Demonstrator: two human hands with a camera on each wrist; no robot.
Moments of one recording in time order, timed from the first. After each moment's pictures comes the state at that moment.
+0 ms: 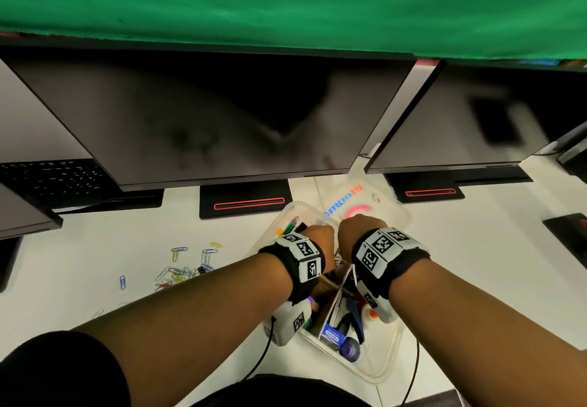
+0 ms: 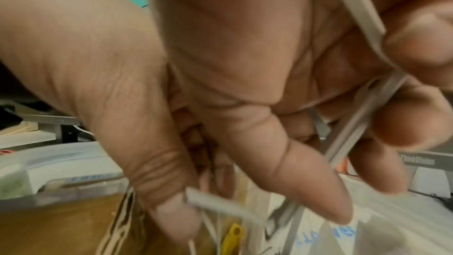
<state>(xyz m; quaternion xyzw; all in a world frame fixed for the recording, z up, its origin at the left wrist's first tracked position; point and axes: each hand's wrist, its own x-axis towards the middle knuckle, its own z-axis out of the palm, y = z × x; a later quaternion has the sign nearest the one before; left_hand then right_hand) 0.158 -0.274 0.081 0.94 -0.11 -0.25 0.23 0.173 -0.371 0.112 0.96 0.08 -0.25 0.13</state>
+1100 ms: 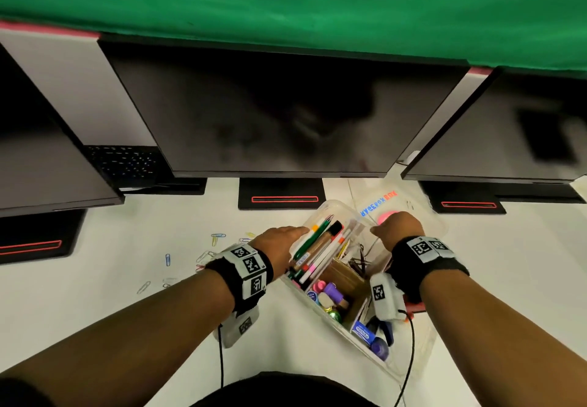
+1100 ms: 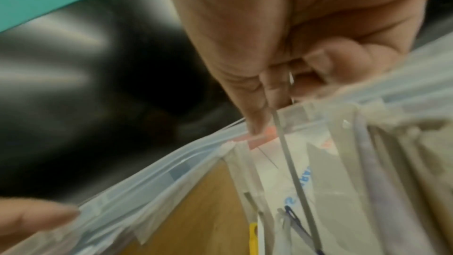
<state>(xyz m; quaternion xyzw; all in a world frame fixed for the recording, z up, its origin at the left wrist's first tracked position) 0.113 -0.157 0.083 0.94 -0.08 -0.20 0.26 0.194 -0.380 0.083 0.97 -0.13 -0.18 -0.08</state>
